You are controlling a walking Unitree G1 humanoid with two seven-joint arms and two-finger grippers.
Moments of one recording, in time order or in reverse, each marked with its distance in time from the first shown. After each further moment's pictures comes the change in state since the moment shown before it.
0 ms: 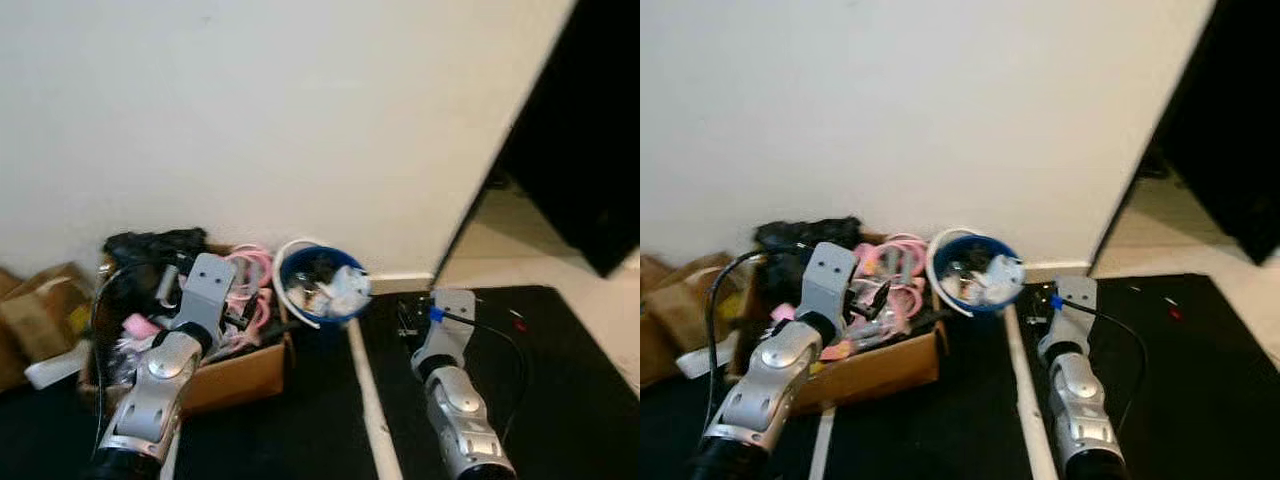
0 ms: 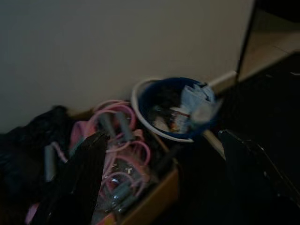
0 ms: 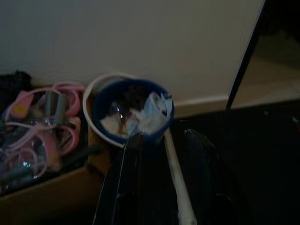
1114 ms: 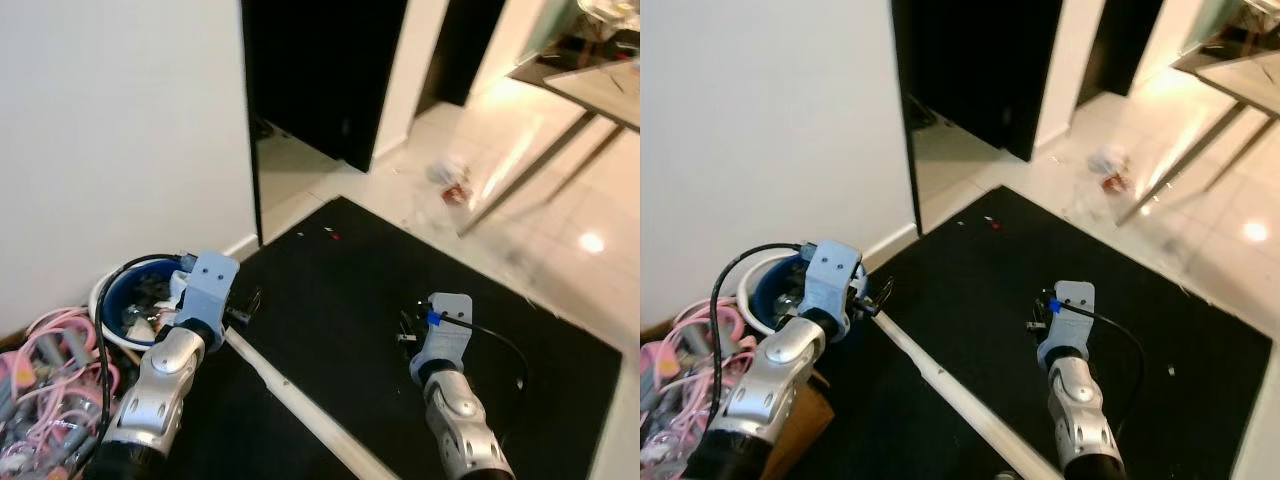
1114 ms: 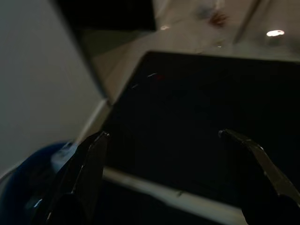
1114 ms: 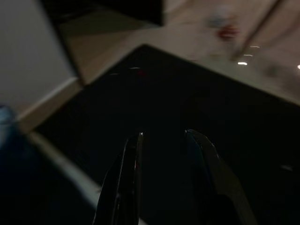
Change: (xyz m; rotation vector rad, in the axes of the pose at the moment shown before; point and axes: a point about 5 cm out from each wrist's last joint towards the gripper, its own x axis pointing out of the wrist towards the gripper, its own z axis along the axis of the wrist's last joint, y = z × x) left arm 0.007 -0.004 0.001 -0.010 -0.001 -0.012; right arm -0.002 -0.015 0.000 -0.025 0.027 -0.070
